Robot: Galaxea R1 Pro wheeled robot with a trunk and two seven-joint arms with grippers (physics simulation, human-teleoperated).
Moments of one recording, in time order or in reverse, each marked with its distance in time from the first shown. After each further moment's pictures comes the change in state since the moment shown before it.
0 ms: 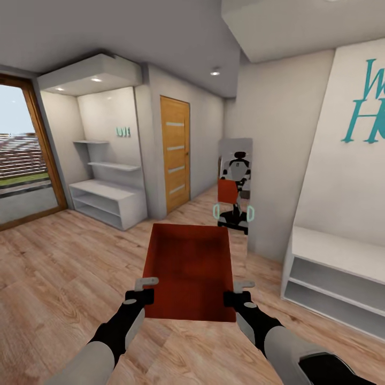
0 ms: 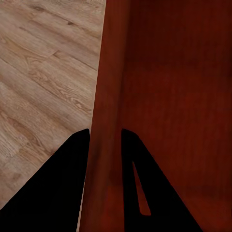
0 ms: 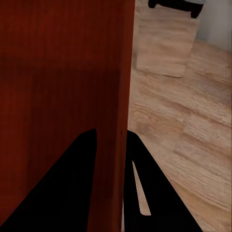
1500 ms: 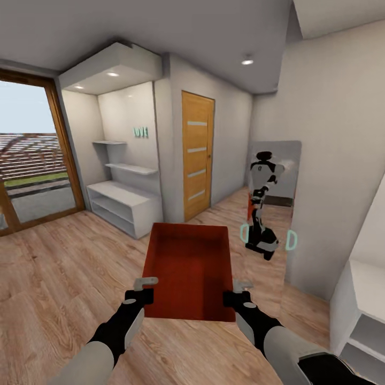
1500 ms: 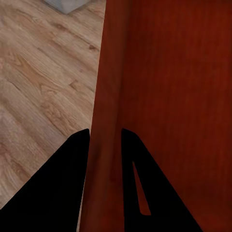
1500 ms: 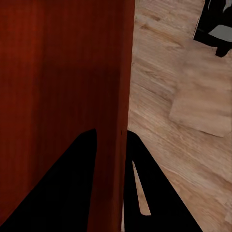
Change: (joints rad) left arm 0.000 0.003 -0.001 -0.004 -0.001 -0.001 -0.004; right arm 0.000 0.003 0.001 0.001 -0.003 -0.006 -0.004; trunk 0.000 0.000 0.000
